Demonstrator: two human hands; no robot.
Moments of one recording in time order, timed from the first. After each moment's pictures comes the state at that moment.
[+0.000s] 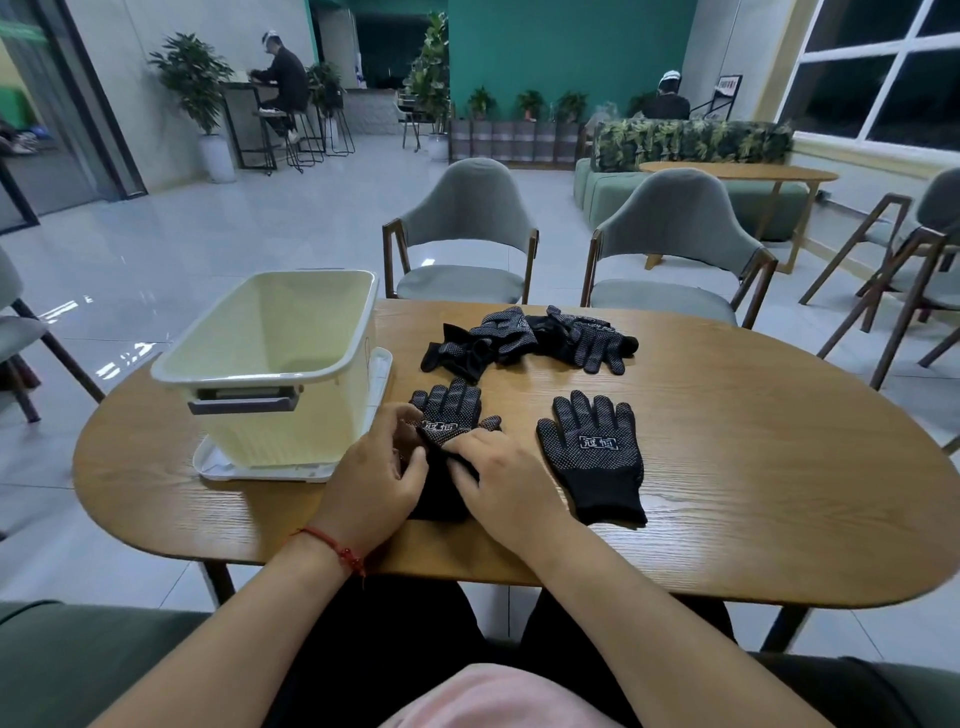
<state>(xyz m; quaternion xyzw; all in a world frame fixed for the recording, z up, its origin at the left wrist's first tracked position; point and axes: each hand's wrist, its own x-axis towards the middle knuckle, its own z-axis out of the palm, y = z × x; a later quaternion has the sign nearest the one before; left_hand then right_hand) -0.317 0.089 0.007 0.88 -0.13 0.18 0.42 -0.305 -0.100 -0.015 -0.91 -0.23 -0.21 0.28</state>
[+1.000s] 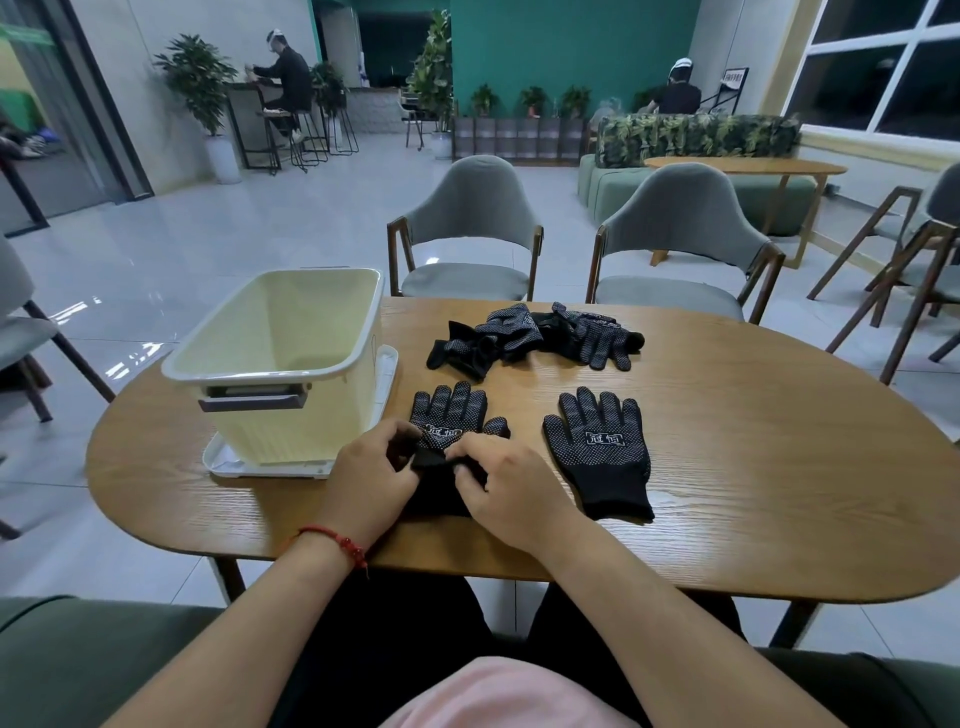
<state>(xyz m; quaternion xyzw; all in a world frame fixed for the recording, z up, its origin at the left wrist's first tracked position) -0.309 0.099 -0.002 0.89 -0.06 0.17 0.42 -0.313 -0.102 -0.011 -0.89 -0.25 -0.17 0.35</state>
